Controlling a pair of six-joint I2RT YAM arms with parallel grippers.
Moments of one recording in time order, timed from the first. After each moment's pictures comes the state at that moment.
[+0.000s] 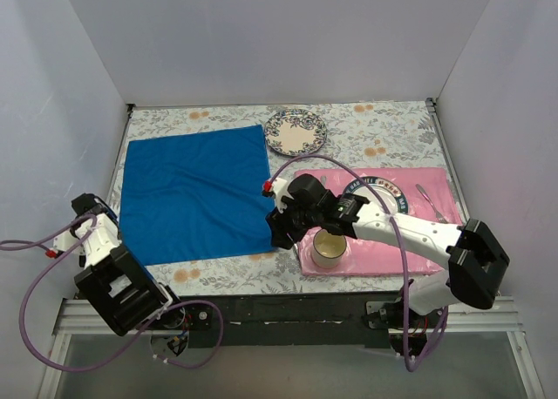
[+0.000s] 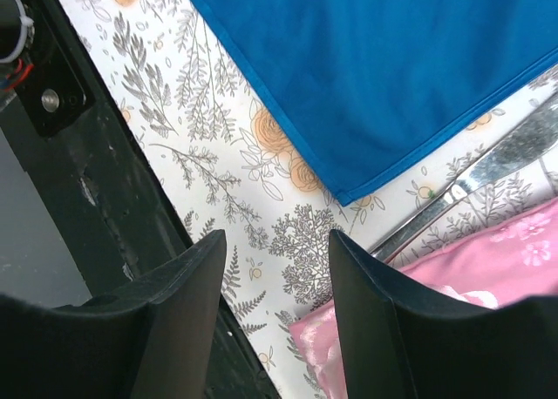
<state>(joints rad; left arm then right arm) 0.69 1.24 0.76 -0.77 -0.42 -1.06 1.00 1.45 1.02 -0.36 -0.29 0.15</state>
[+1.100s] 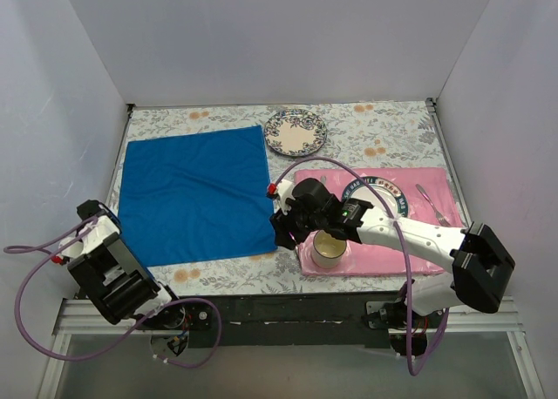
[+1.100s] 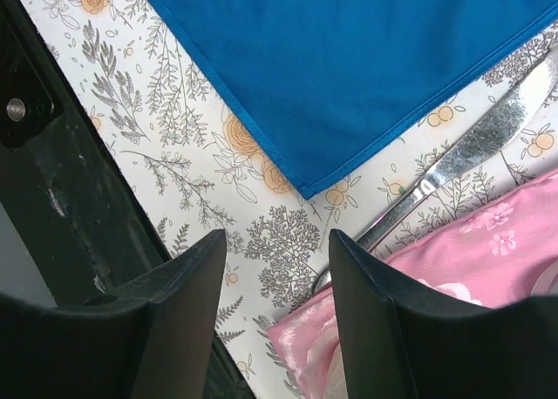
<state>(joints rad) 0.71 1.34 0.66 -0.63 -0.45 -1.07 1.00 1.39 0.94 -0.30 -0.22 0.13</state>
